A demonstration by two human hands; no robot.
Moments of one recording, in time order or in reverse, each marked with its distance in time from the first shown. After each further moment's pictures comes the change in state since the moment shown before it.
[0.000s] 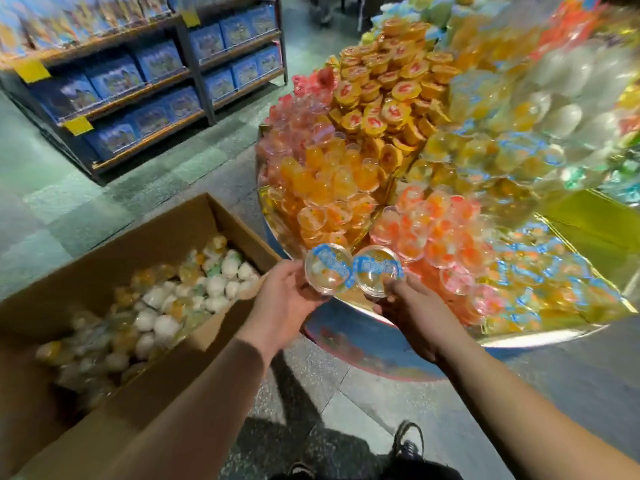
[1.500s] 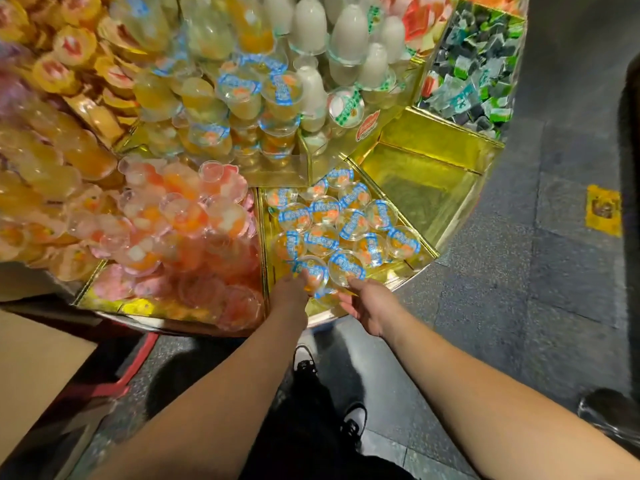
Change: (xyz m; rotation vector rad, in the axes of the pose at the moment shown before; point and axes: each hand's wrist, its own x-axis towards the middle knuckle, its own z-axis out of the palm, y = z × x) left_hand 0.224 -0.384 0.297 0.619 0.344 -0.289; right_hand 0.118 -0.022 -0.445 0.223 0.397 0.428
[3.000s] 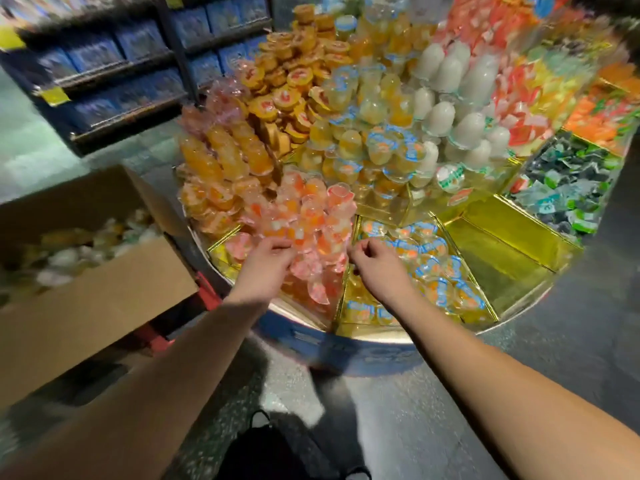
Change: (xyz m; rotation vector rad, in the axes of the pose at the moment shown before) left_hand -0.172 0.054 -0.197 0.186 0.217 0.595; right_hand -0.155 -0.007 0.122 -1.023 -0.191 -0.847
